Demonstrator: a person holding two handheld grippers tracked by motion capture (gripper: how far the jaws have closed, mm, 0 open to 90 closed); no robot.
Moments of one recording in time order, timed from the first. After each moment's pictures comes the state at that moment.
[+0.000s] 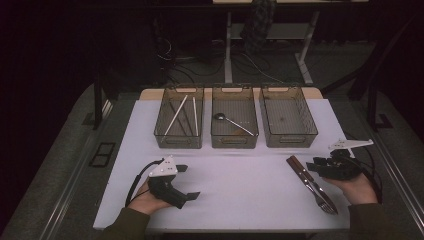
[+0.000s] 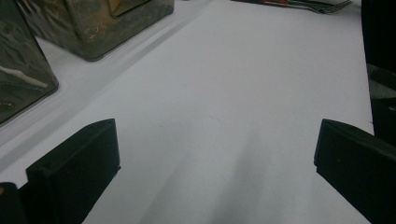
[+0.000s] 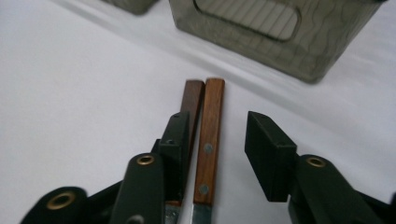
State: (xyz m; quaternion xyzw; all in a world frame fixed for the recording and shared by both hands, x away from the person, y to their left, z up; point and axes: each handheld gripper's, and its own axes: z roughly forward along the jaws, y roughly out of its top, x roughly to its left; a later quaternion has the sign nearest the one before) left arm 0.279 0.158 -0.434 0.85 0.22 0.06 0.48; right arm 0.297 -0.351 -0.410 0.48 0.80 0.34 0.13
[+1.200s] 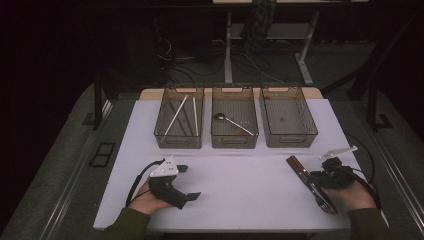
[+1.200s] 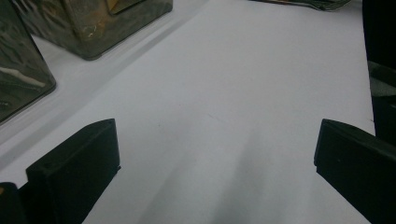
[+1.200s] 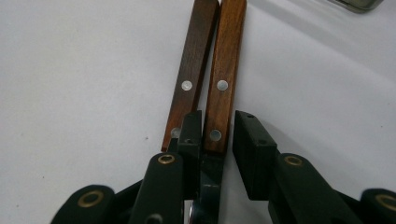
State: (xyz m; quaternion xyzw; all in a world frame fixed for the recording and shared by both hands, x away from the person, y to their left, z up) left arm 0.278 0.156 -0.435 0.85 0.22 0.06 0.48; right arm 0.291 -0.343 -0.435 0.47 0.84 0.26 0.10
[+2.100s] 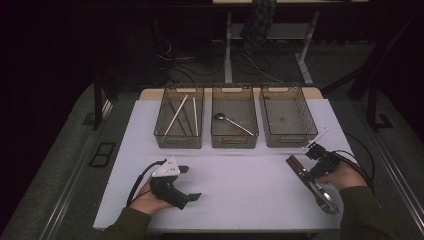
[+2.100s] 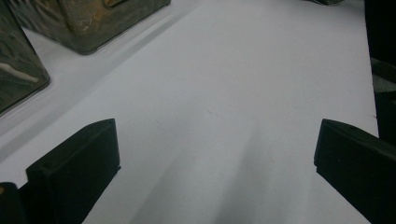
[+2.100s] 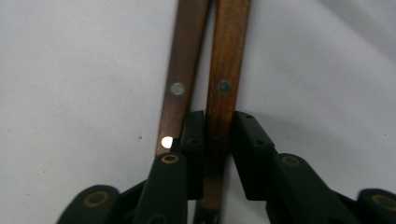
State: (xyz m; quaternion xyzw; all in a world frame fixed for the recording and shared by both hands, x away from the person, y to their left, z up) left arm 0.279 0.154 -0.437 0.85 0.22 0.05 0.47; right arm 0.339 -0.313 -0.420 0.47 0.88 0.07 0.01
